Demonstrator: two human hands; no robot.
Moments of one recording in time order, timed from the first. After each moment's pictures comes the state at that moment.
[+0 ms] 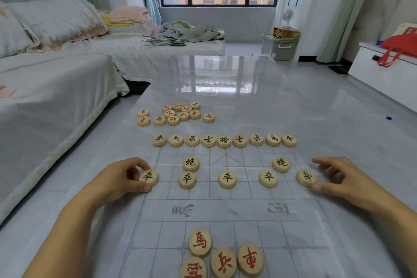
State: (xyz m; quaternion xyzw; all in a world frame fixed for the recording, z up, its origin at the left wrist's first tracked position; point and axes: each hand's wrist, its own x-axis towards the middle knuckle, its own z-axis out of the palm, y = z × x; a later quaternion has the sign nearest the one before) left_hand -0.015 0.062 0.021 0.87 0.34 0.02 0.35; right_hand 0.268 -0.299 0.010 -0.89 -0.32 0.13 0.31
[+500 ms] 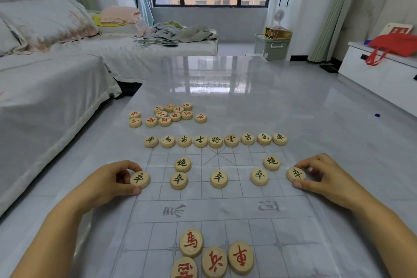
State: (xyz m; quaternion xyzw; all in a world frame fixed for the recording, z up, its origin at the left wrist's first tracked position) left_hand -0.017 0.061 0.022 0.87 0.33 0.02 0.36; right_hand 0.269 -0.288 -0.002 -0.88 -0.35 0.09 0.30
